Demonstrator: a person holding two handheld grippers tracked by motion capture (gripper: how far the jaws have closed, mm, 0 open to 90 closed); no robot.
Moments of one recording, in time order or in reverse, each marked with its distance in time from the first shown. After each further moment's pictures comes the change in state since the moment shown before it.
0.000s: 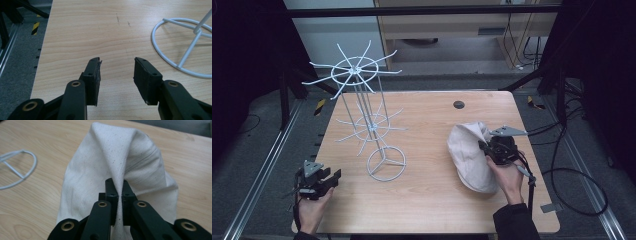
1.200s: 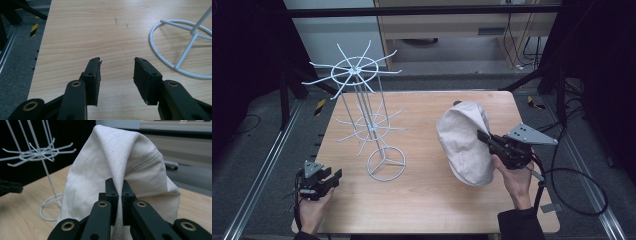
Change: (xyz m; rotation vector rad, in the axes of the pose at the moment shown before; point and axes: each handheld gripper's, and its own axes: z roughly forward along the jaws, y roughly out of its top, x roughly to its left) left arm -0.002 -0.001 0.000 -0.018 -0.011 0.000; right arm 0.018 0.023 -0.067 -0.377 0.192 -0.070
